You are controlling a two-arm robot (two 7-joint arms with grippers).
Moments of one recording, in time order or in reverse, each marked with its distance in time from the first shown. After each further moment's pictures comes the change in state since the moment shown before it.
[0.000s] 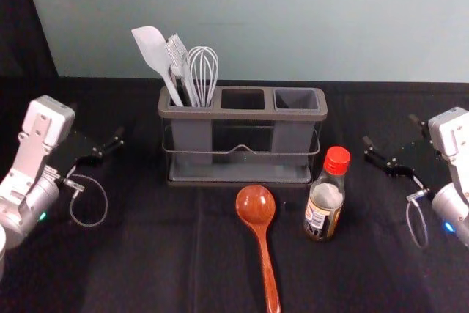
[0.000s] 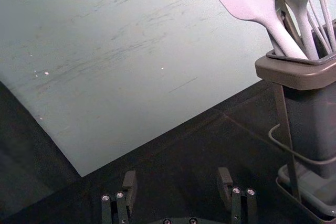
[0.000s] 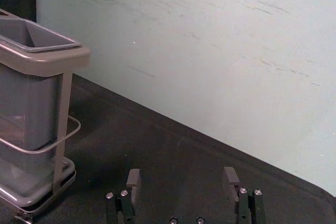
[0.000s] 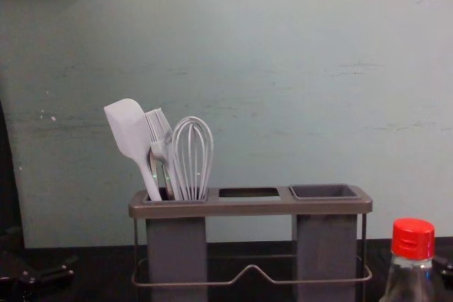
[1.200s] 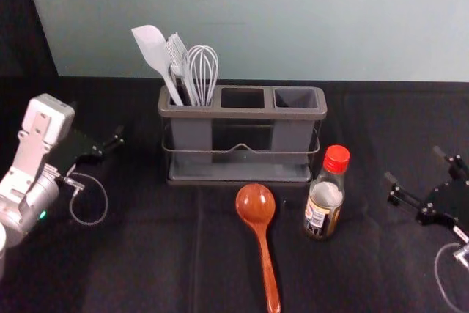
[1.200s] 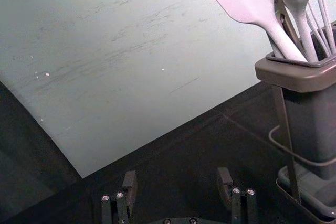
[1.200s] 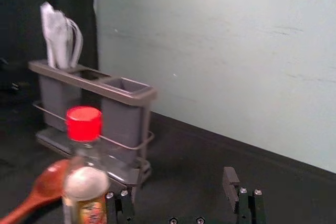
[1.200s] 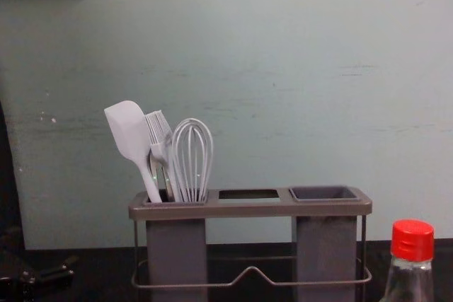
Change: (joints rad) left arm 0.000 0.000 0.000 0.000 0.000 0.000 0.000; right arm -0.439 0.157 0.242 -0.369 0.205 -0.132 0.145
